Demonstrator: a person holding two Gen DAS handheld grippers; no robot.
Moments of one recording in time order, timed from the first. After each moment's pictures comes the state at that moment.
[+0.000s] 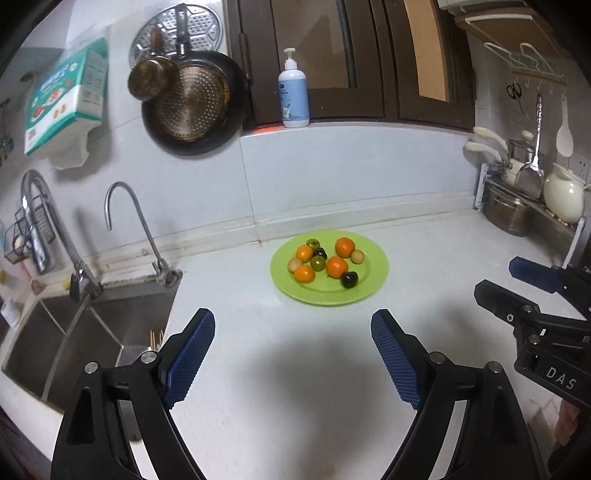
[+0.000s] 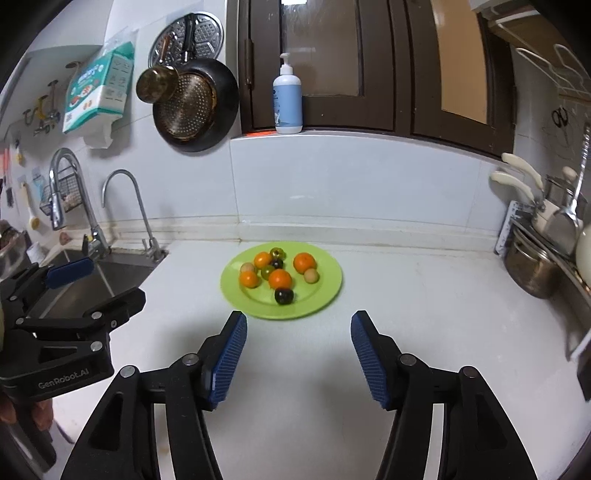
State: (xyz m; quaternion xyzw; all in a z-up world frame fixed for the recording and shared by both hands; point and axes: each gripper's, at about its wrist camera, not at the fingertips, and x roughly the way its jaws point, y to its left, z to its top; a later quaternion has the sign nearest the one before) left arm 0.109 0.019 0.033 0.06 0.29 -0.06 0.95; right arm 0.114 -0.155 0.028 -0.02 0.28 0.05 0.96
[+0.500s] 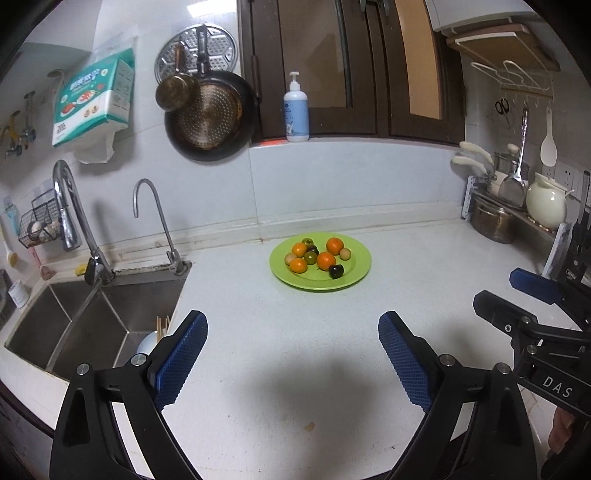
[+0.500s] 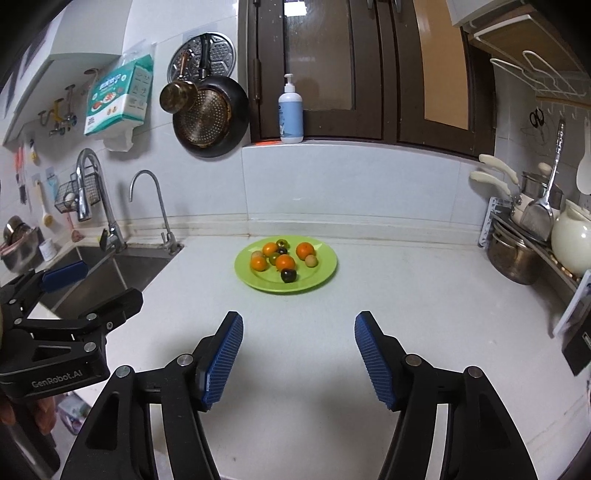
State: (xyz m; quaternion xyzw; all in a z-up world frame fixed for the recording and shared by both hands) left arm 0.032 0.019 0.045 0.04 0.26 -0.04 0.96; right arm 0.032 -0.161 0.037 -0.02 0.26 0.06 0.96
